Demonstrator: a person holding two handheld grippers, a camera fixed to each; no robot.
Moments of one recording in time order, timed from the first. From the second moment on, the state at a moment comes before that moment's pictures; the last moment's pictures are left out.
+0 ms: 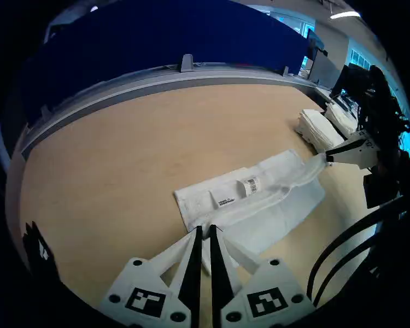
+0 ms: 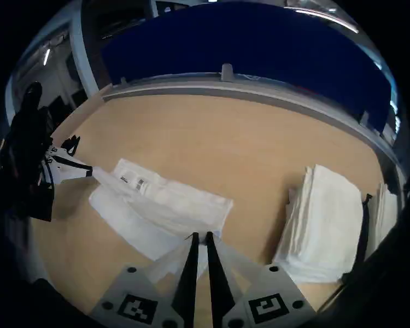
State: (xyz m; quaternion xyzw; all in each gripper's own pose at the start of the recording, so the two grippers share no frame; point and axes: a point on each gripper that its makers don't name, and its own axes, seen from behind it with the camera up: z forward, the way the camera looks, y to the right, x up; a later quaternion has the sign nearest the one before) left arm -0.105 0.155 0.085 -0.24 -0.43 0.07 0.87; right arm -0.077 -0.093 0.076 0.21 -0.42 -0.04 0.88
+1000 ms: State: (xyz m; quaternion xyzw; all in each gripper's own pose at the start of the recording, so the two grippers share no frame) left arm -0.106 0.135 0.102 -0.19 -0.42 0.06 0.88; right arm -0.091 -0.088 0.092 0.18 -0.41 -0.04 0.89
